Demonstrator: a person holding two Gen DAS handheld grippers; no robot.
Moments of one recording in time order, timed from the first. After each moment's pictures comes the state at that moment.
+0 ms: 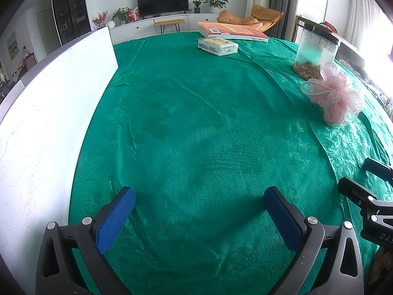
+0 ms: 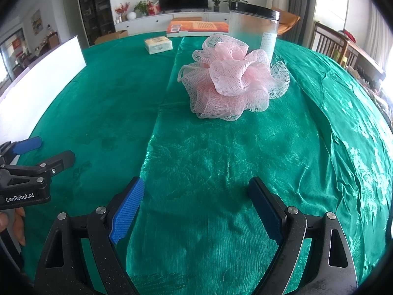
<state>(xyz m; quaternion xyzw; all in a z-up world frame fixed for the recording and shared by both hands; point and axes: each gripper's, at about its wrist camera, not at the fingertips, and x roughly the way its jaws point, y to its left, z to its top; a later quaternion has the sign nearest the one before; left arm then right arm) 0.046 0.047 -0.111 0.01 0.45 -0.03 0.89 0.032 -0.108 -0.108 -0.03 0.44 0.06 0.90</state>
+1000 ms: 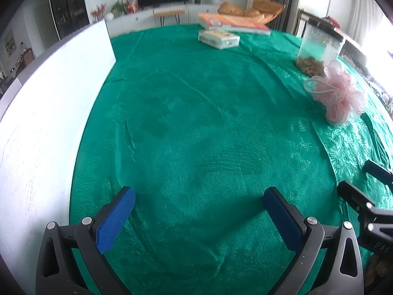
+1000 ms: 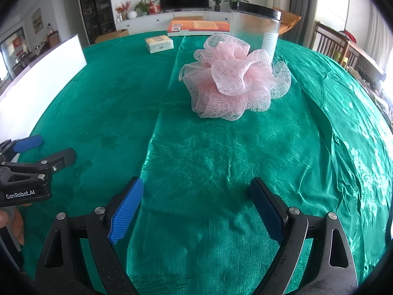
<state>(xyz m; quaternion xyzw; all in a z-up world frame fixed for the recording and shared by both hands) 0.063 0.047 -0.108 0.01 0.50 -0.03 0.87 0.032 -0.107 -0.108 -0.03 0.44 0.06 0.90</state>
